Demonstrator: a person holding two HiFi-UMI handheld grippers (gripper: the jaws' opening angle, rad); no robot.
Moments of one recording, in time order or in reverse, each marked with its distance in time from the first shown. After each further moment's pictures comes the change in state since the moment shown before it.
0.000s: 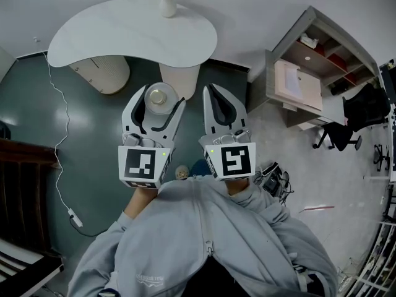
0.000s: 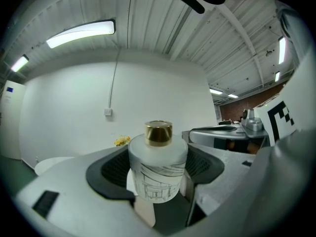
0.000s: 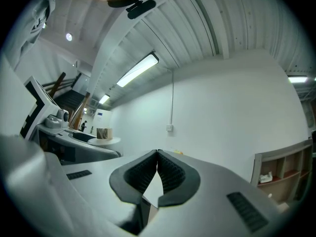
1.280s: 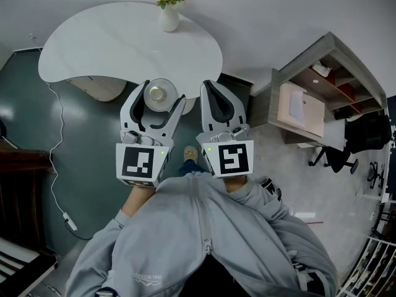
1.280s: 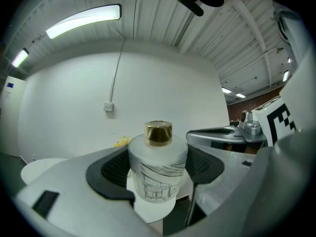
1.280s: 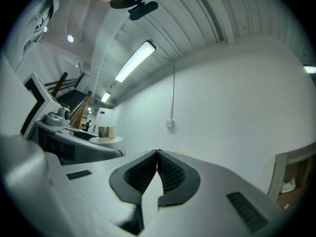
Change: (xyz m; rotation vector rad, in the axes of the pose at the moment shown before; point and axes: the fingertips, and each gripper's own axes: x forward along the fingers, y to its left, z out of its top) left arm 0.165 0.080 0.000 -0.038 -0.006 0.048; right arm 0.170 -0.074 -0.036 -0.006 0.008 0.077
